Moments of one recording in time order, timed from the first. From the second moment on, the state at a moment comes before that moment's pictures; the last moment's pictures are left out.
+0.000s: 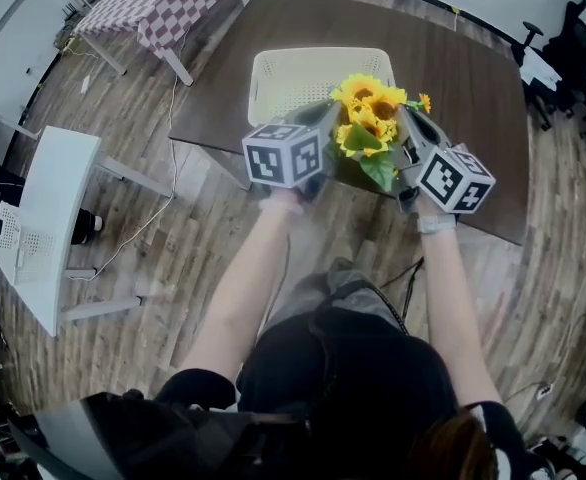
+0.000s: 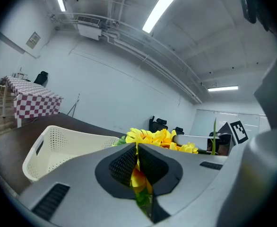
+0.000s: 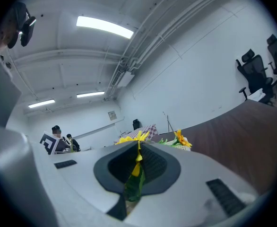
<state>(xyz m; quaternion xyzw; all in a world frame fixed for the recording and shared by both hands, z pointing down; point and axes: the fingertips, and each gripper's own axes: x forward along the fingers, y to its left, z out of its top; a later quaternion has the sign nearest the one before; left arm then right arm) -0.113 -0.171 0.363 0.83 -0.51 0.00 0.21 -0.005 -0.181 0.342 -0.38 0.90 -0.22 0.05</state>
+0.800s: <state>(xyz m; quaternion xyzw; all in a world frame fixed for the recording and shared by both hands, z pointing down) -0.053 -0.183 0.365 0.86 -0.46 0.01 0.21 0.055 -0.180 0.347 -0.43 0.87 -0.22 0.06</state>
